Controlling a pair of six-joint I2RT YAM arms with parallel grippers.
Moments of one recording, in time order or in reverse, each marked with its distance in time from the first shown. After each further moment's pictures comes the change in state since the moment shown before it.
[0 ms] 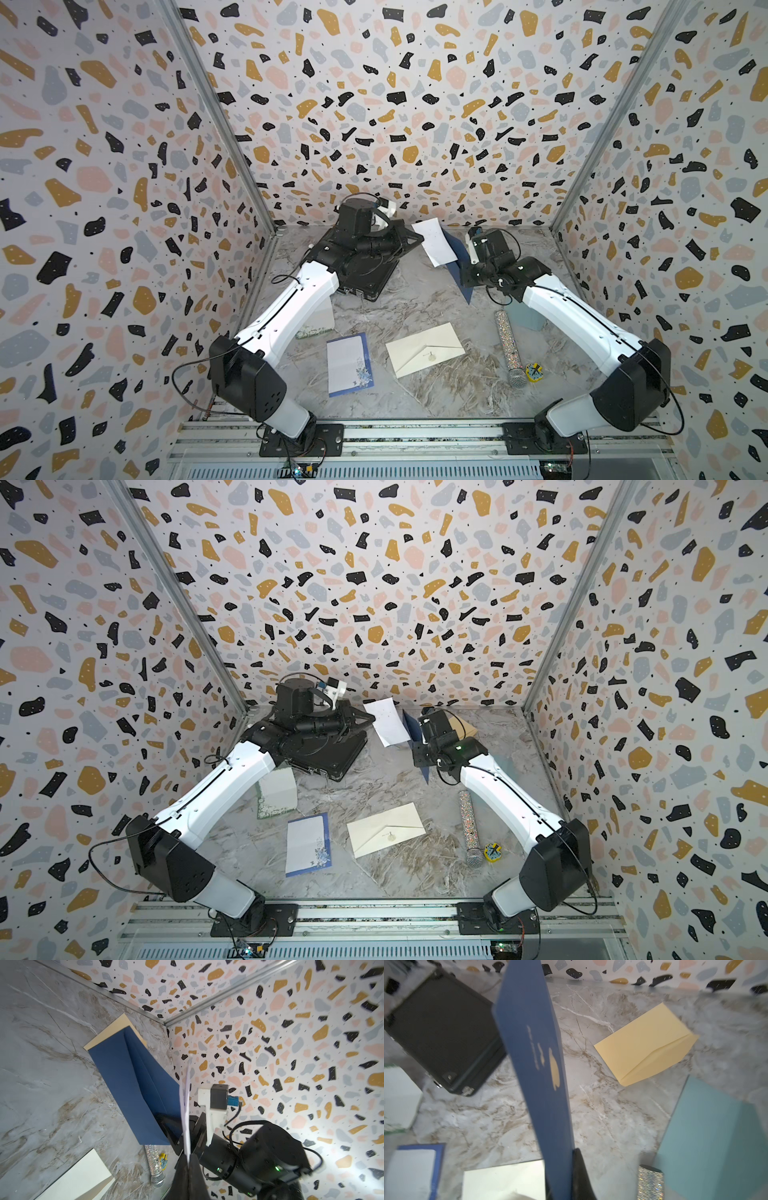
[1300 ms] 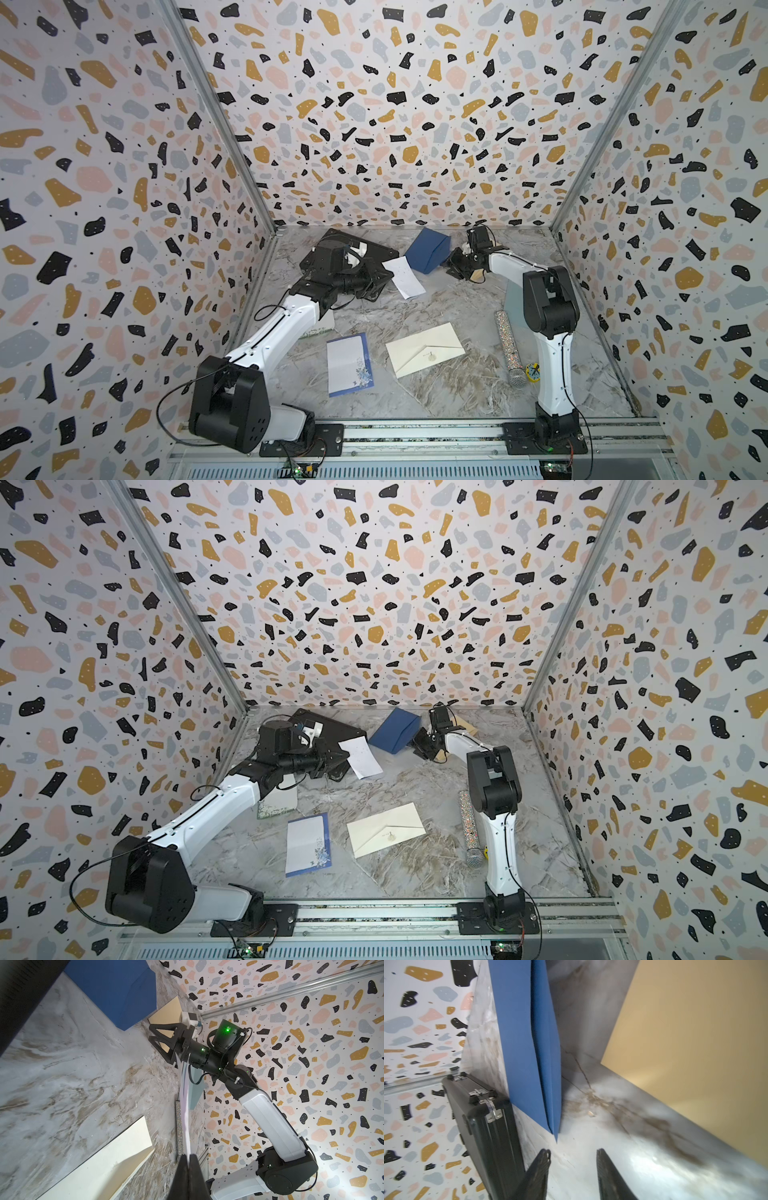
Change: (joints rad) left arm 0.148 -0.156 -0.483 0.148 0.108 0.014; right arm -0.210 0.702 0.312 0.251 -0.478 0.515
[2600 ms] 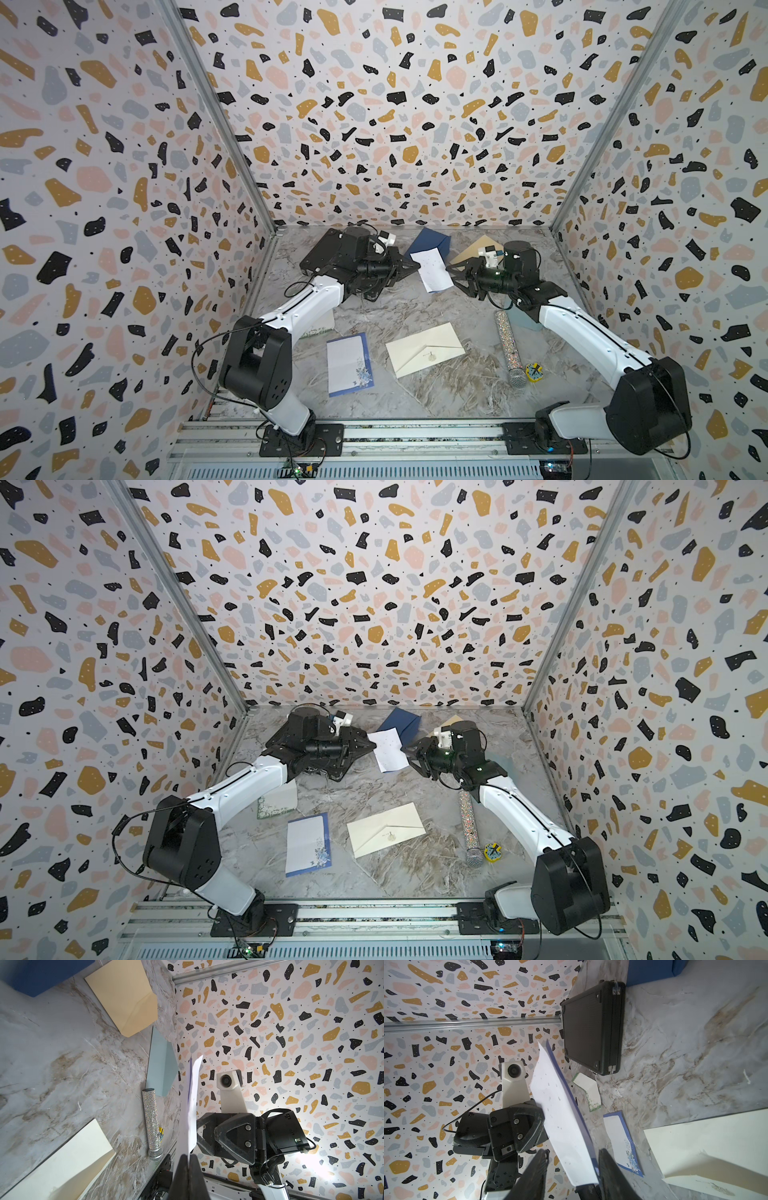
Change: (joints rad) left arm -0.116 0.227 0.178 0.157 0.131 -0.153; right arm 0.095 -0.872 -0.687 0.293 -0.247 0.394
